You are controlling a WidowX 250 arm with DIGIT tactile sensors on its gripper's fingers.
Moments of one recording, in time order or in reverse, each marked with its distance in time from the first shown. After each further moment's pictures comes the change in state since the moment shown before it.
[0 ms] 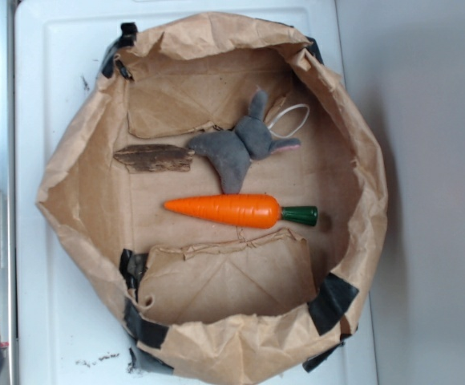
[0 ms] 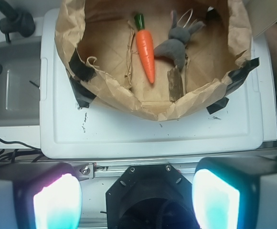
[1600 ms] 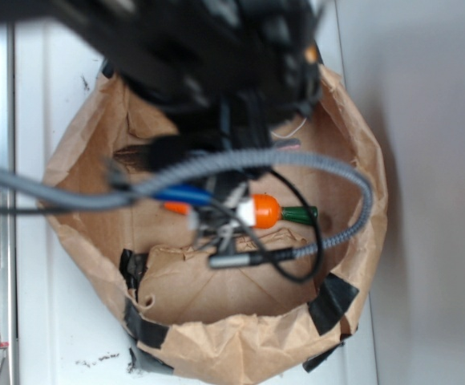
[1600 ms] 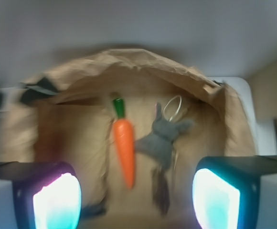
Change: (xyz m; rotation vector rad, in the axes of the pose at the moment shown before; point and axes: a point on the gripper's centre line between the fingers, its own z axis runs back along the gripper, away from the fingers) arm 0.143 0.044 -0.073 0.033 -0.111 -0.023
